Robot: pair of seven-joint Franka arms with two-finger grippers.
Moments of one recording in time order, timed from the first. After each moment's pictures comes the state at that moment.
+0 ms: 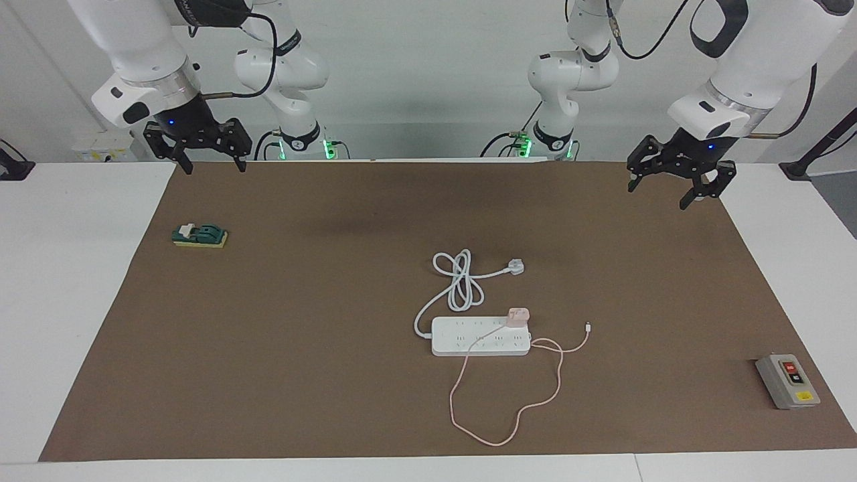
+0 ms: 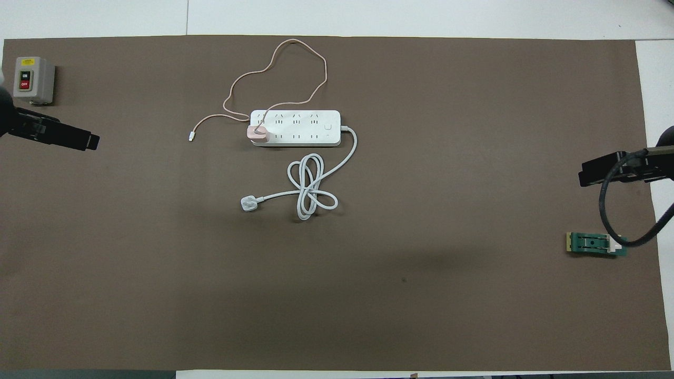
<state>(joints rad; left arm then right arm) 0.03 0.06 -0.06 -1.50 -0.10 1.61 0.21 -0.05 -0.06 0.06 -1.61 0.00 1.49 -0.02</state>
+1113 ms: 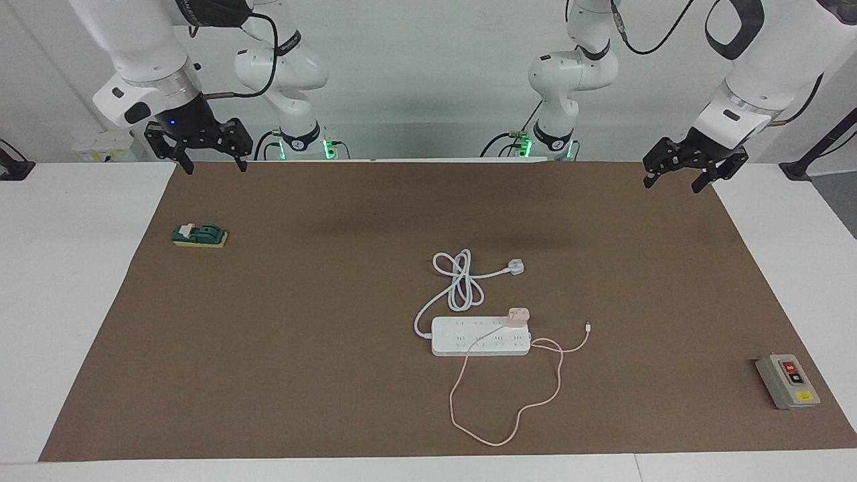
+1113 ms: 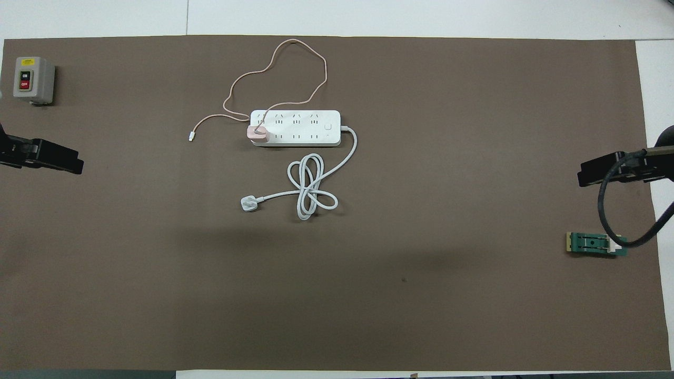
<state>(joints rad) 0.01 0.01 -0.08 -1.56 0.00 1.53 0.13 -0.05 -0.06 0.06 -1.61 0.00 1.49 -0.02</state>
